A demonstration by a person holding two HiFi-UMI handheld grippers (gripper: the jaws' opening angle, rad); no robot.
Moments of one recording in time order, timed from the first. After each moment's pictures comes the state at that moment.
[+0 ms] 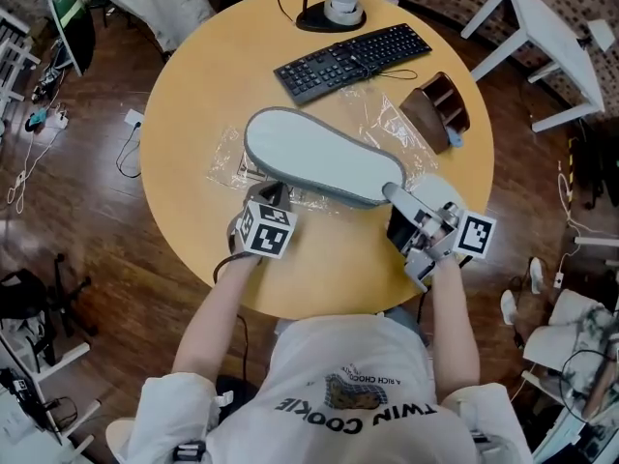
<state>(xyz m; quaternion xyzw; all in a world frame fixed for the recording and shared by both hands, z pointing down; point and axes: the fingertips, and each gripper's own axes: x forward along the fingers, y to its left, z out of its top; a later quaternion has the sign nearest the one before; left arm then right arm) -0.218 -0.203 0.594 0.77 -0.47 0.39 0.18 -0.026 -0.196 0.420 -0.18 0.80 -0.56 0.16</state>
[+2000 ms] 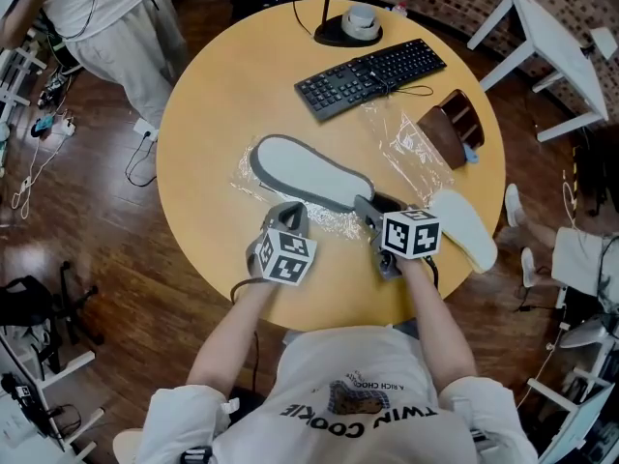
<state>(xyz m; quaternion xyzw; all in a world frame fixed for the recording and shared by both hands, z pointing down) -0.221 -0.192 0.588 0.80 -0.46 0.36 0.15 -0.090 -0.221 0.566 -0.39 0.81 -0.39 -0.19</state>
